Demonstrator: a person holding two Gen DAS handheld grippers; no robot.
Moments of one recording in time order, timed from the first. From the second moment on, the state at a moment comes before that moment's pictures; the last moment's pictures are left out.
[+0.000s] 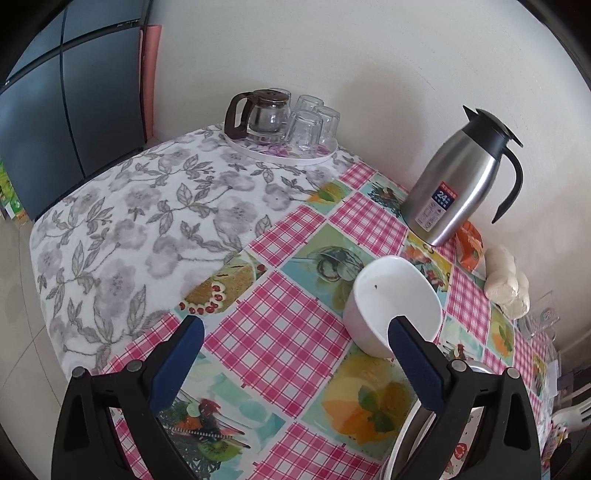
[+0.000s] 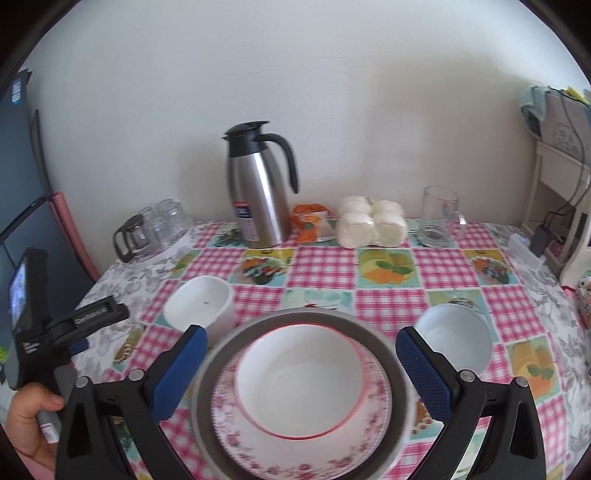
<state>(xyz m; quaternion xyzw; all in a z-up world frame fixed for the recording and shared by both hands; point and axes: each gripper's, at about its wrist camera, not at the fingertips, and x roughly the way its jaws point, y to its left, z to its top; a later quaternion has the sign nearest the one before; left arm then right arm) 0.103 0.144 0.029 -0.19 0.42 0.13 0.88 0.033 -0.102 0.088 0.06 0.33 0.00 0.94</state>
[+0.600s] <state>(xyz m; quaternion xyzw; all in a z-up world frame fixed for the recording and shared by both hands) 0.114 0.188 0.020 -0.25 0.40 0.13 0.87 0.090 -0.031 0.067 0.04 0.38 0.04 0.92</state>
